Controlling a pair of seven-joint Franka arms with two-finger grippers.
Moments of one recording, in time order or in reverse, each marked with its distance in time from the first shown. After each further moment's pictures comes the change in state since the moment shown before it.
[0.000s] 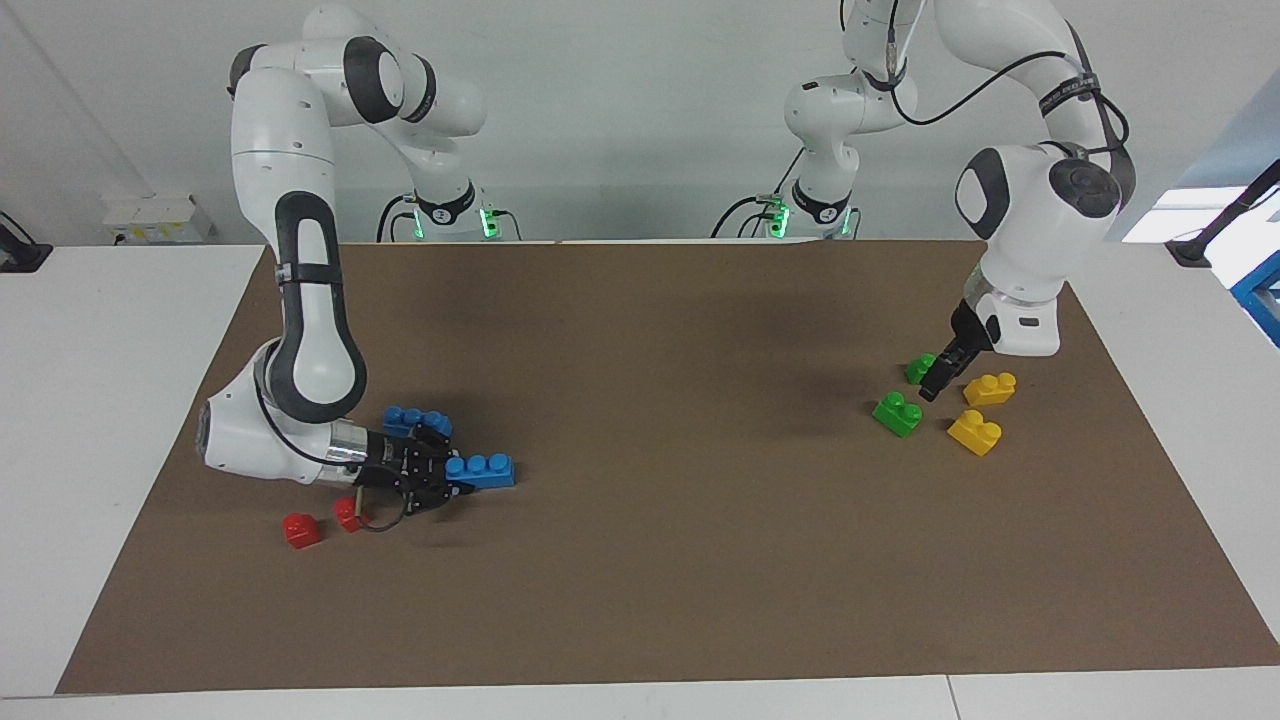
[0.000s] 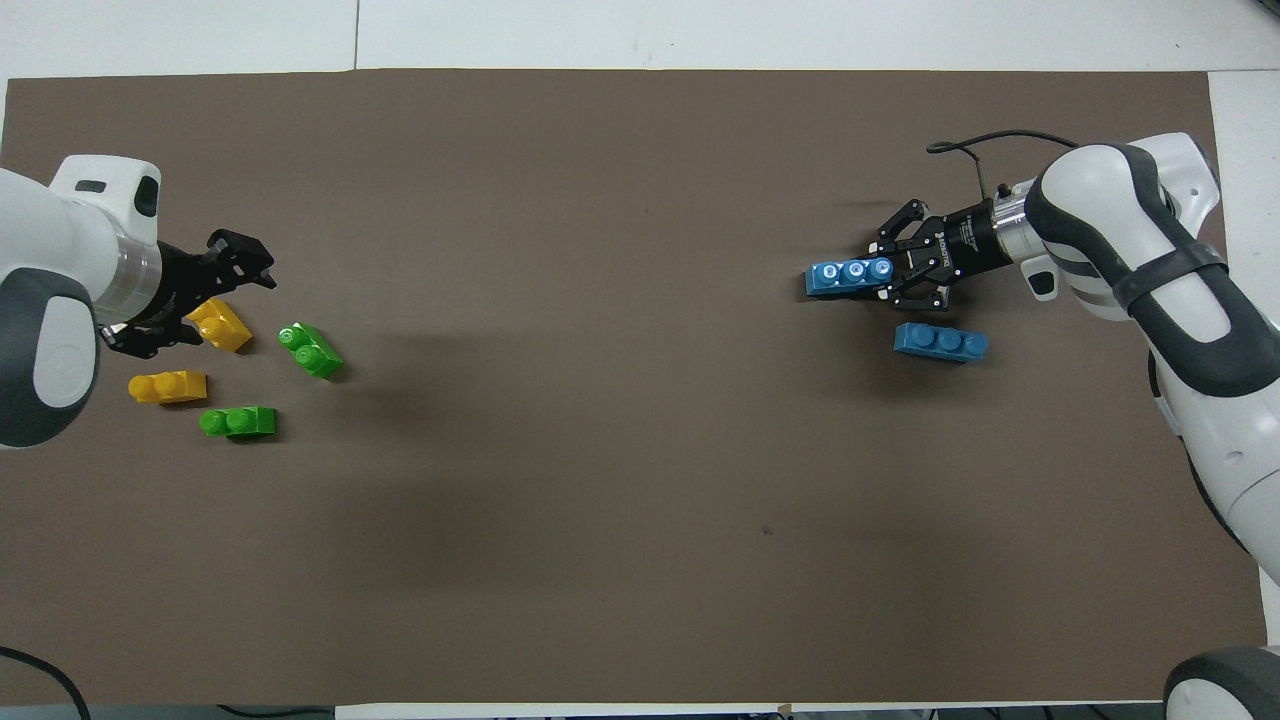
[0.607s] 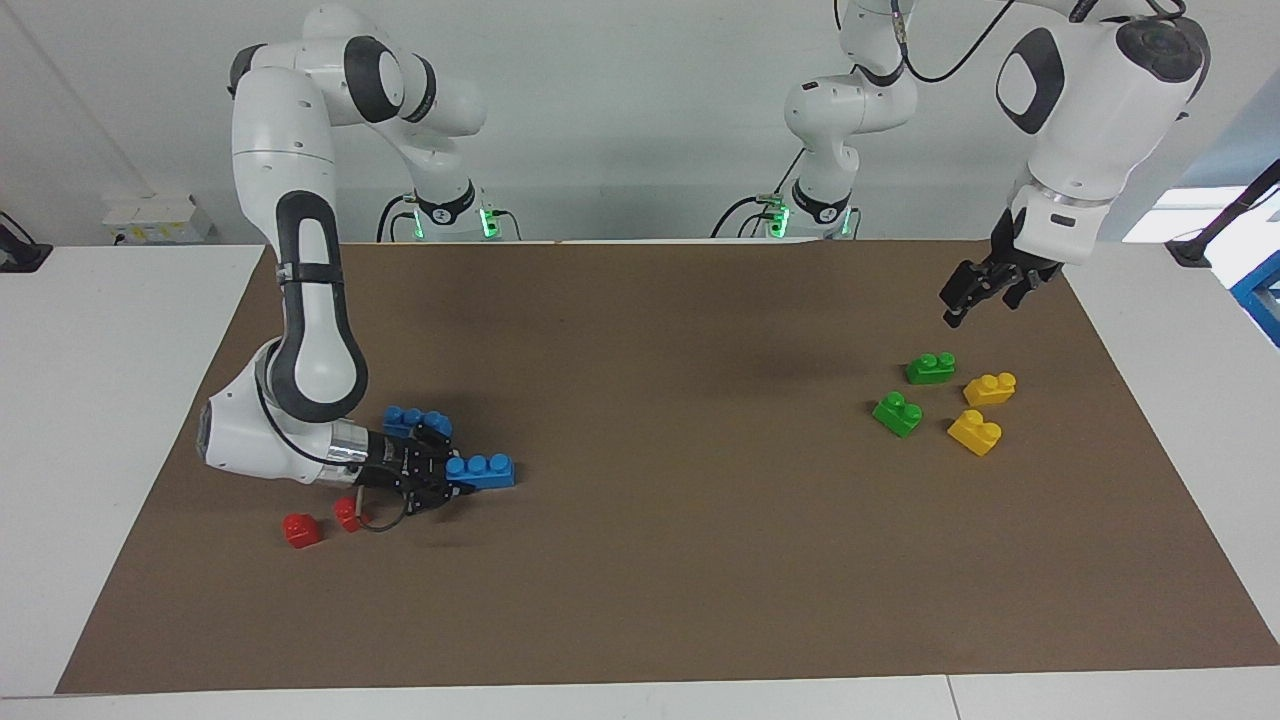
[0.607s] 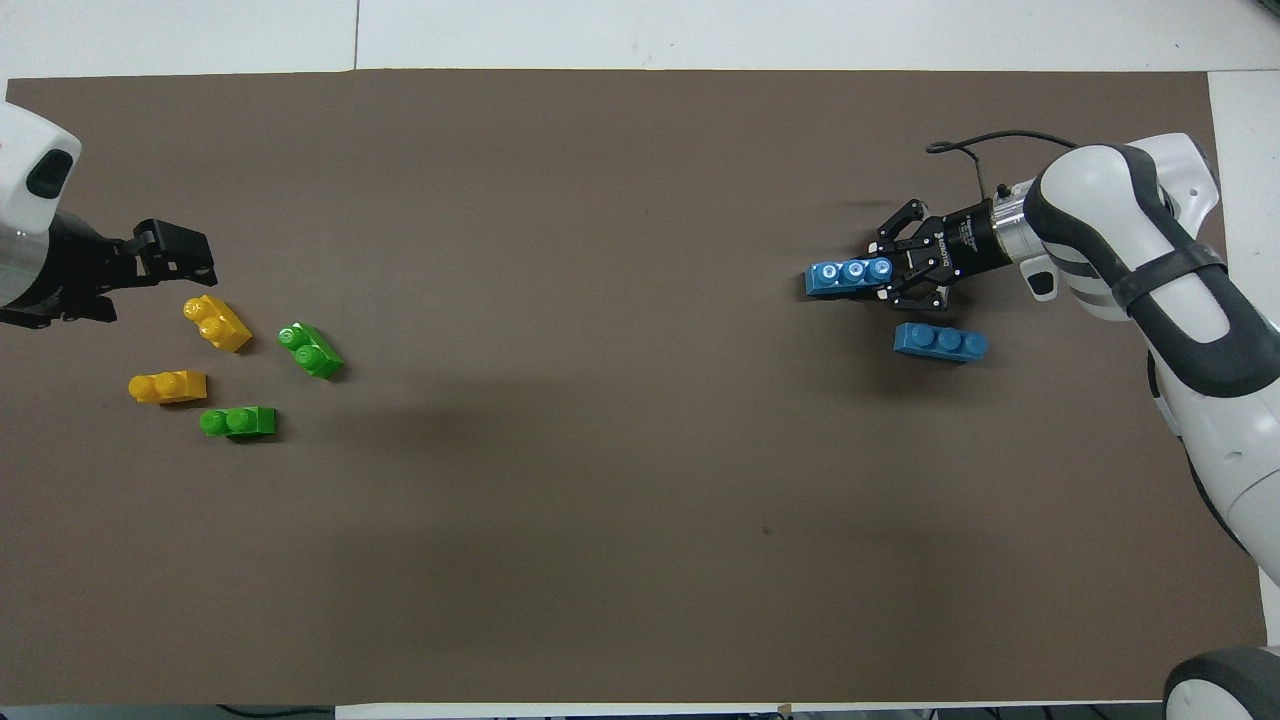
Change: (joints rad) left arm -0.001 -0.110 -0.001 0.162 0.000 -0.291 0.359; right arm 0.001 -0.002 0.000 -0.003 0.000 0.004 0.003
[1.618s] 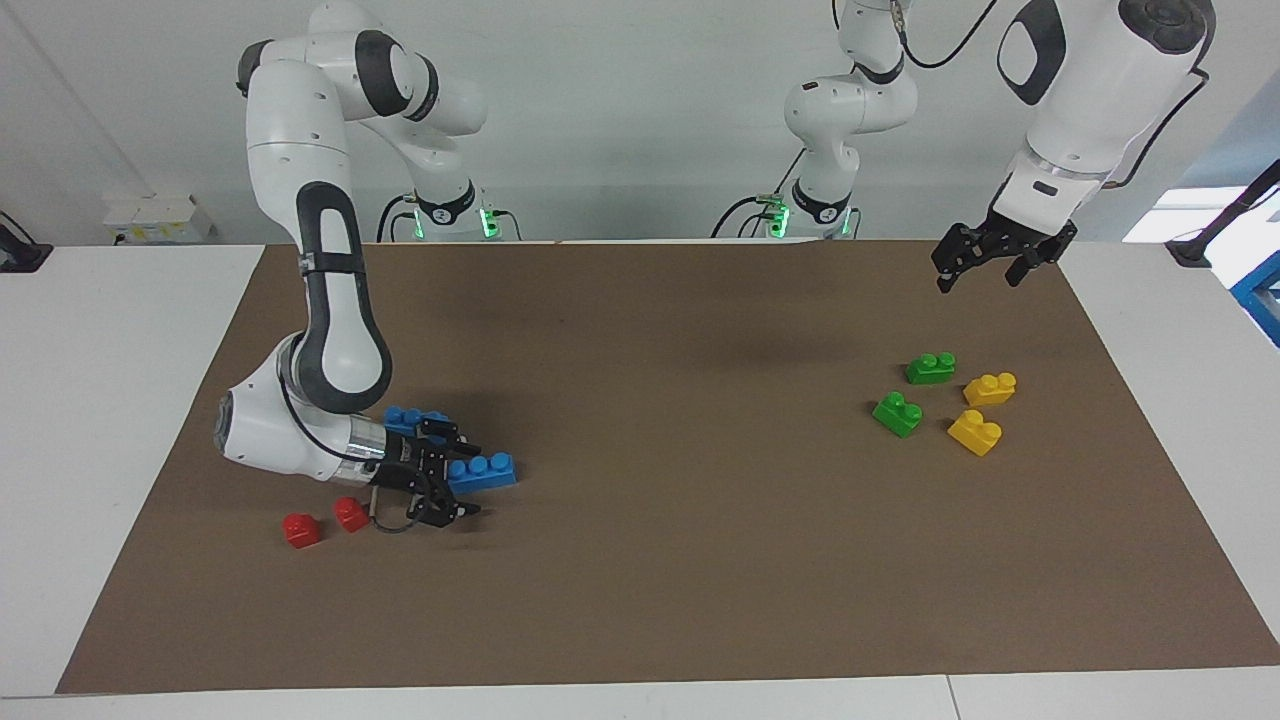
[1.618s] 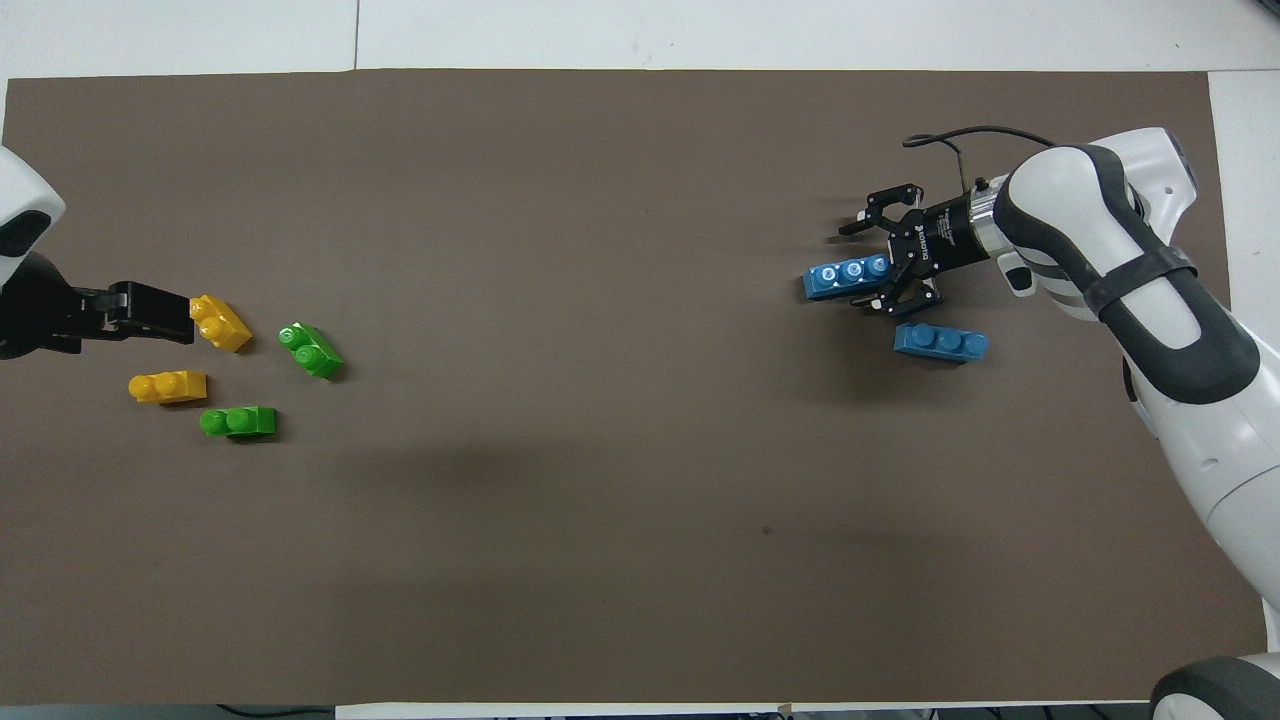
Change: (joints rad) left arm 0.000 -0.024 0.001 0.000 -0.001 -0.068 0.179; right arm 0.048 -0.028 0.001 -0.006 0.000 0.063 0.075
